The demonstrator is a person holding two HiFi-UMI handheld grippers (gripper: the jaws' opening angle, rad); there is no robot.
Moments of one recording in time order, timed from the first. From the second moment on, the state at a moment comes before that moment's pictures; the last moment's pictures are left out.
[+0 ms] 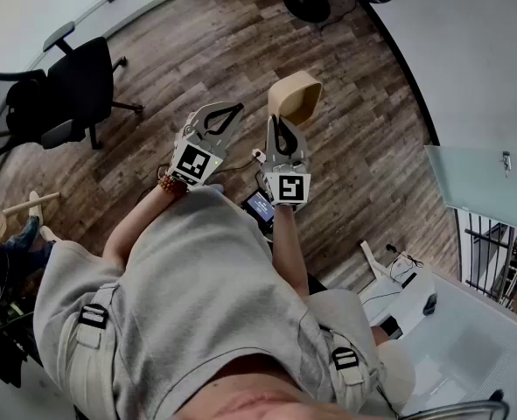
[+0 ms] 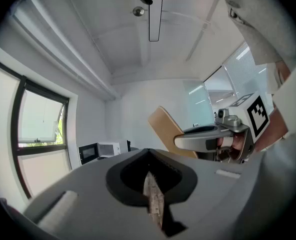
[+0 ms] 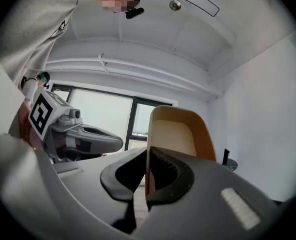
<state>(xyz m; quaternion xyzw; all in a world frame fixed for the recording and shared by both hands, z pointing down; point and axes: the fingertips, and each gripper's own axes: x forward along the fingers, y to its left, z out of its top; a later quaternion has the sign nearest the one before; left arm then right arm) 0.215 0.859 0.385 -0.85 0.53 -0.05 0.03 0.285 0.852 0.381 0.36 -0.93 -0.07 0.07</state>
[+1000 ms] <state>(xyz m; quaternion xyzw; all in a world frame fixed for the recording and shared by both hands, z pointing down) 0.128 0.721 0.366 -0.86 0.51 -0.01 0.04 0.187 0.700 0.366 0.35 -0.93 -0.09 0.09</state>
